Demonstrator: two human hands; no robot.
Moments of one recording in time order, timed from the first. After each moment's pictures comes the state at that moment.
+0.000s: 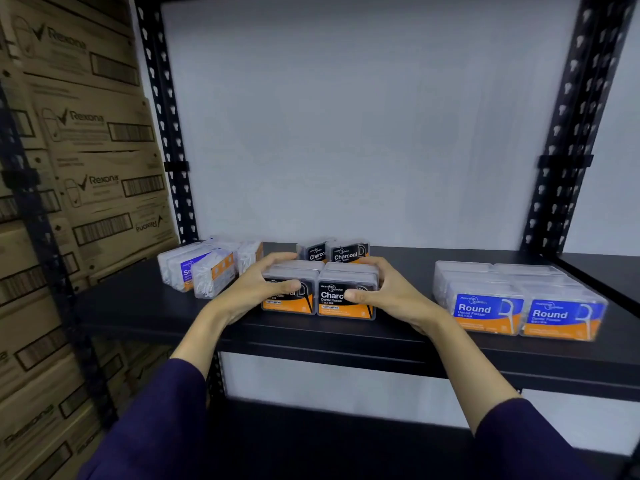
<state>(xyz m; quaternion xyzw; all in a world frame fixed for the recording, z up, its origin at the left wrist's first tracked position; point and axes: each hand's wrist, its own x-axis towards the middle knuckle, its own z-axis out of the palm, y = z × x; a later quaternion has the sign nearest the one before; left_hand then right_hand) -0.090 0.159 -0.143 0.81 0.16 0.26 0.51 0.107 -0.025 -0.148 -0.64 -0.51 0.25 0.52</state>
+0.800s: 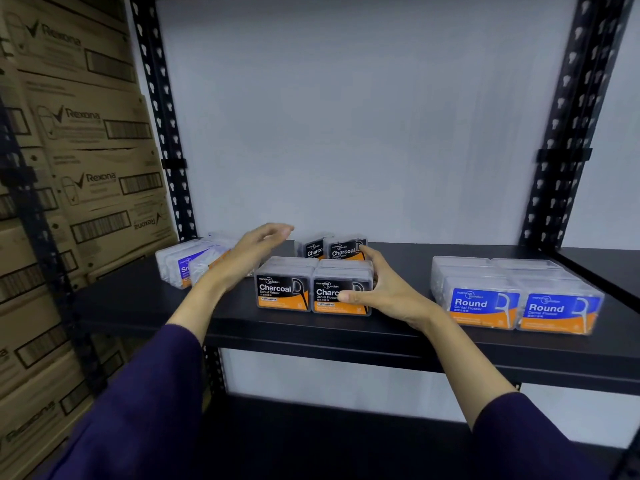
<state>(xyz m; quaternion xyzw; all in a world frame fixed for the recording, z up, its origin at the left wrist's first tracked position) -0.079 0.161 -0.104 0.83 0.17 0.29 0.45 0.106 -0.025 -0.151 -0.63 -0.54 0.25 0.50</state>
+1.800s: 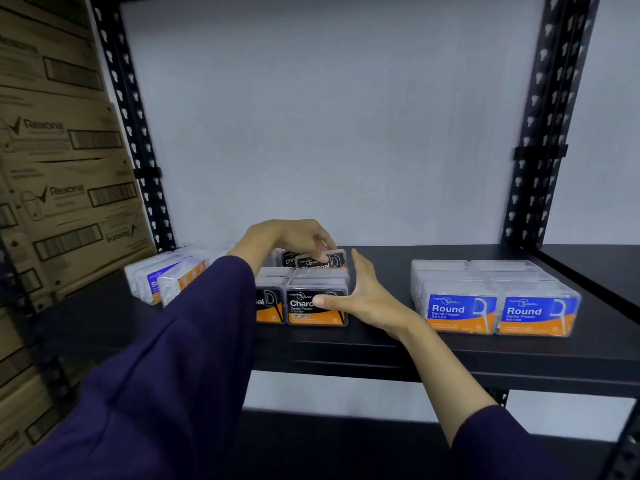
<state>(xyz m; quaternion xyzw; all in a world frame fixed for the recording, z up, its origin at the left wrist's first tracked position) 0.042 0.143 -0.050 0.97 0.18 -0.04 0.18 0.106 -0.027 -0.148 -0.68 -0.50 0.22 0.49</state>
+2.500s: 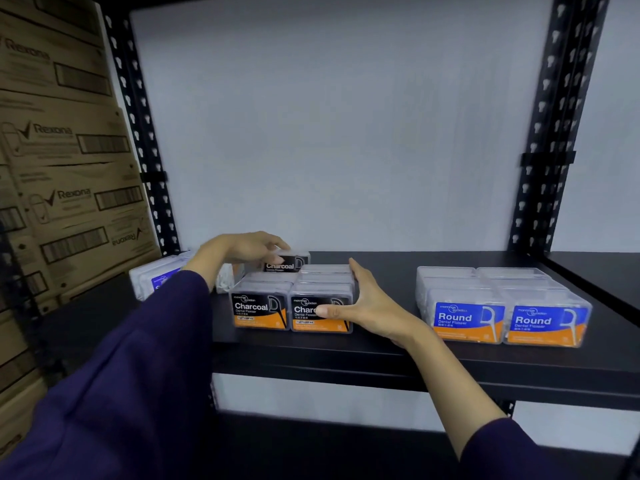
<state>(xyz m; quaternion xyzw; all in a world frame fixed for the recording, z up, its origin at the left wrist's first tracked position) -0.013 0.206 -0.065 0.91 0.30 0.01 0.28 0.106 -0.025 -0.149 -0.67 -0.51 0.23 0.49</state>
